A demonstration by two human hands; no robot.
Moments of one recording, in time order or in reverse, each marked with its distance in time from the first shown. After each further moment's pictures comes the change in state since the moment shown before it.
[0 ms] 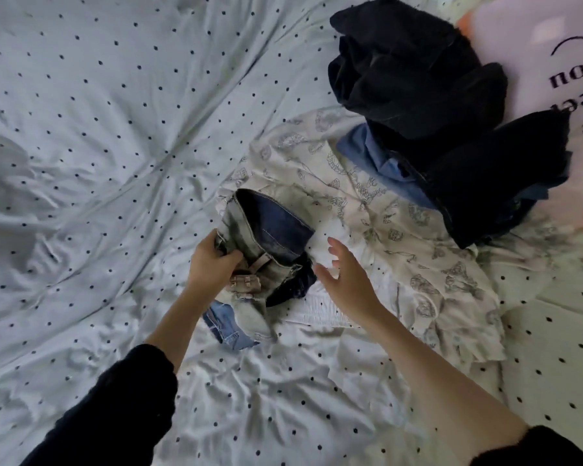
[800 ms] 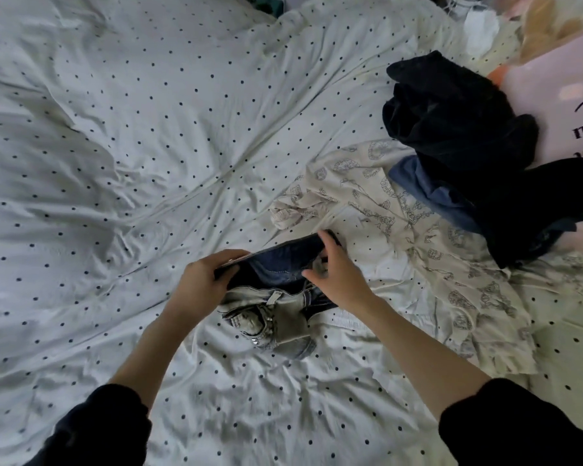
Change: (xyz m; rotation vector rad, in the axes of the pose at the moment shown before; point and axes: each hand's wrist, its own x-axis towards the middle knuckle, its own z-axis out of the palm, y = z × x) left_hand -0.047 -0.012 -0.143 0.319 -0.055 0.384; right_hand 0.006 -0.093 0.066 -0.280 -0.107 -0.161
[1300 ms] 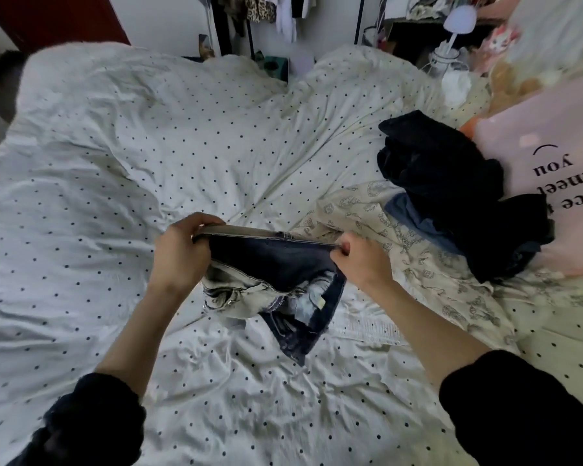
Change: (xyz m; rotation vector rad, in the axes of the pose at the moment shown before) left_hand -0.015 0.080 -0.125 0.011 0.328 -0.030; right_hand -0.018 -0.080 -0.068 -0.342 0.293 0.007
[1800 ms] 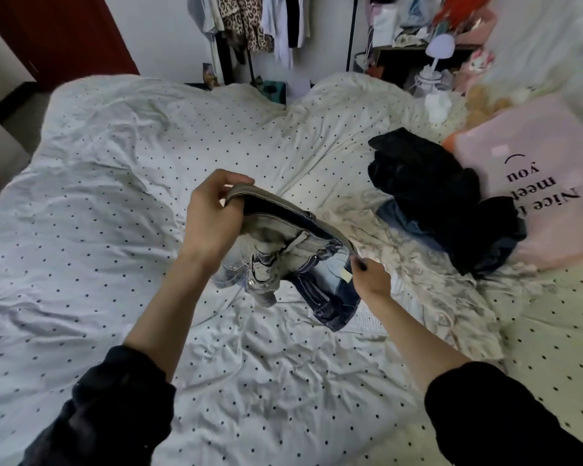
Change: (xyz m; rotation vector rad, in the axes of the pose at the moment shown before) left_hand -0.026 0.083 -0.044 -0.491 0.013 0.037; right_hand -0.062 -0.005 -0.012 0.483 0.003 0.444
